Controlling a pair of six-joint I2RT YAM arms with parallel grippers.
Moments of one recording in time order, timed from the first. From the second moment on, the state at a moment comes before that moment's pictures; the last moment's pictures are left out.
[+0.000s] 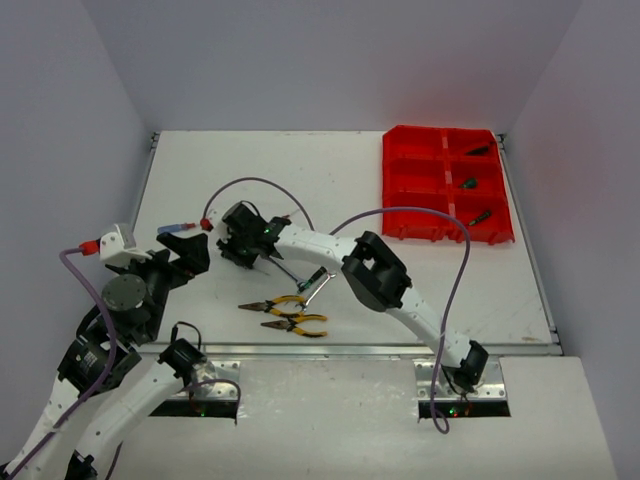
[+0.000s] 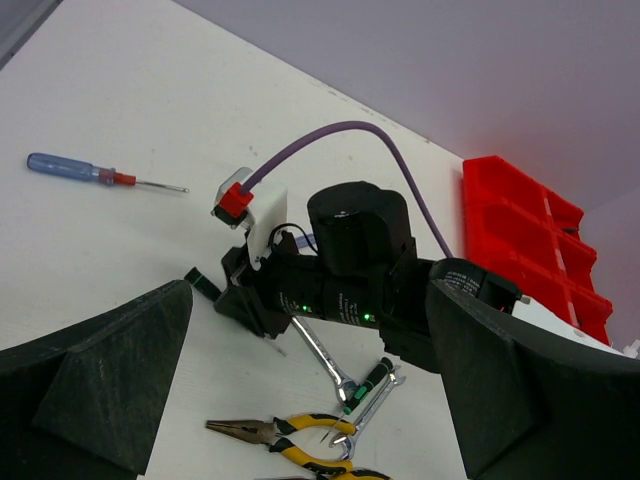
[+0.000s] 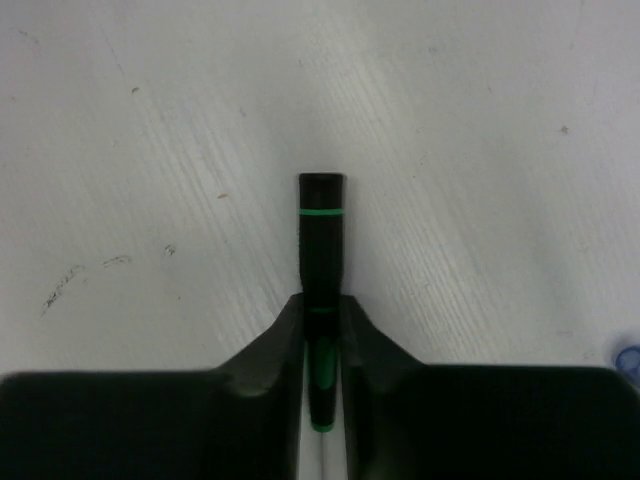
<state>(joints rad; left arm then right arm) -0.57 0.32 0.82 -0.70 -0.63 -0.61 0.99 2.56 2.11 -0.38 -0.10 -0.08</state>
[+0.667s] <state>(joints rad) -0.57 0.31 0.82 -0.70 -0.63 -0.61 0.89 1.78 1.53 -0.19 -0.08 0.12</state>
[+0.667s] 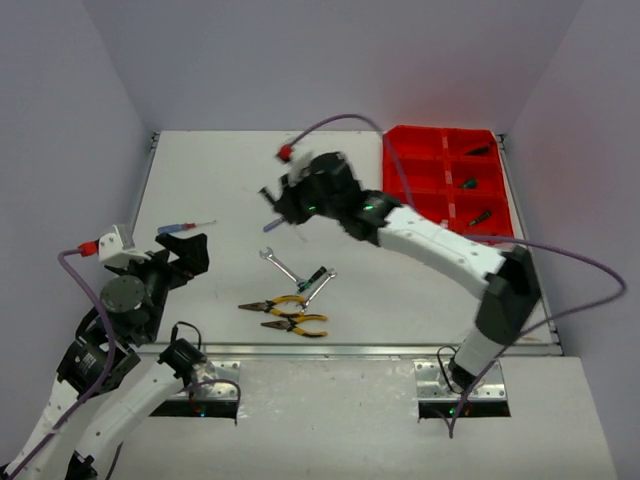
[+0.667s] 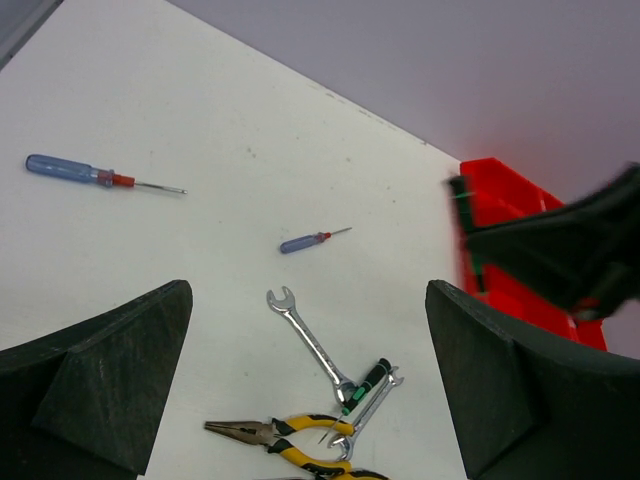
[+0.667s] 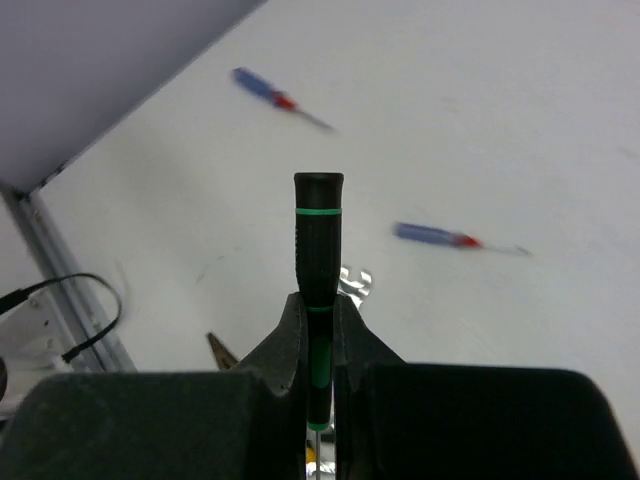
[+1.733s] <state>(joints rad) -0.57 0.33 0.82 -0.70 -0.59 -0.60 -0.23 1.74 1.25 -0.47 0.33 0.77</state>
